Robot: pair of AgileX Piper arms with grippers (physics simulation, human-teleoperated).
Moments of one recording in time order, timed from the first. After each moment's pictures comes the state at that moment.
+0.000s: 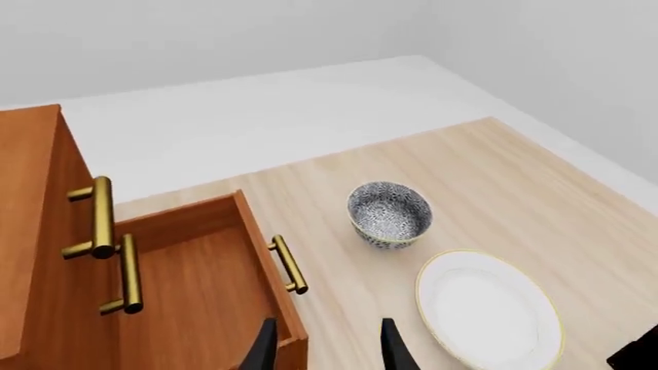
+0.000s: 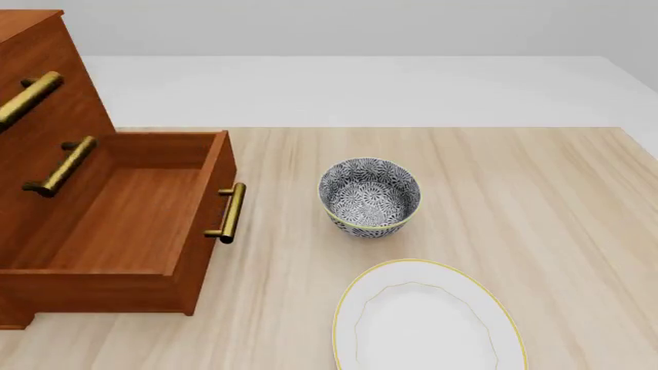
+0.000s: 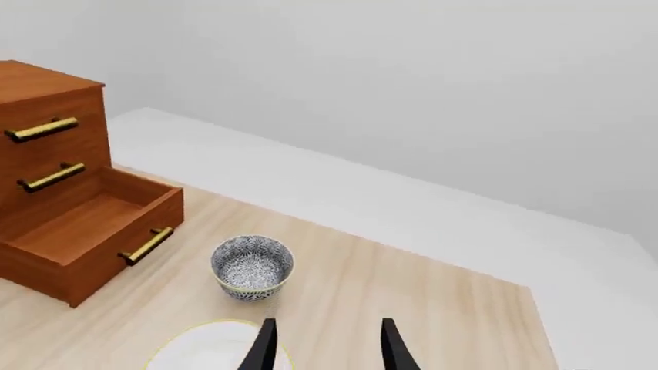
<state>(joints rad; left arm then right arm) -0.47 0.20 -0.77 0.83 -0.06 0.28 0.00 -1.00 1.04 -0.17</state>
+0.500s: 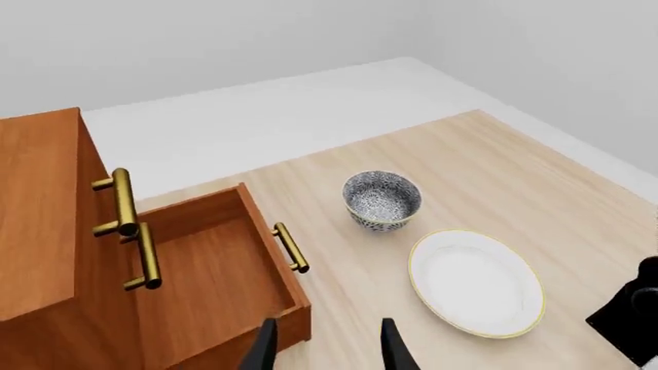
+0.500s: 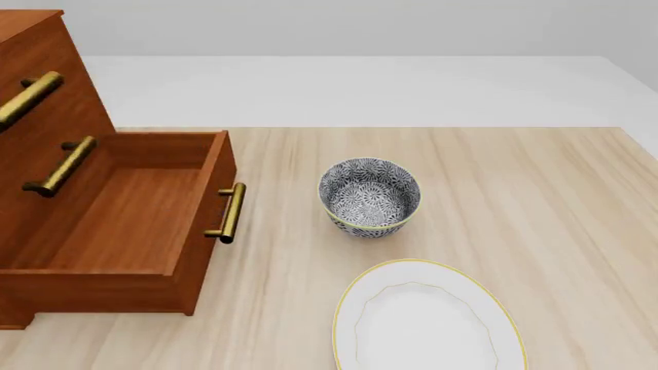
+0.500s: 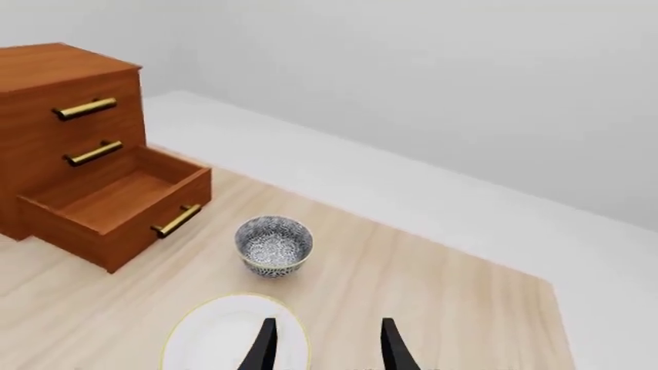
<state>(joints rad) -0.50 0.07 -0.91 1.08 -0.03 0.35 0.00 -1.11 1.20 -0.17</state>
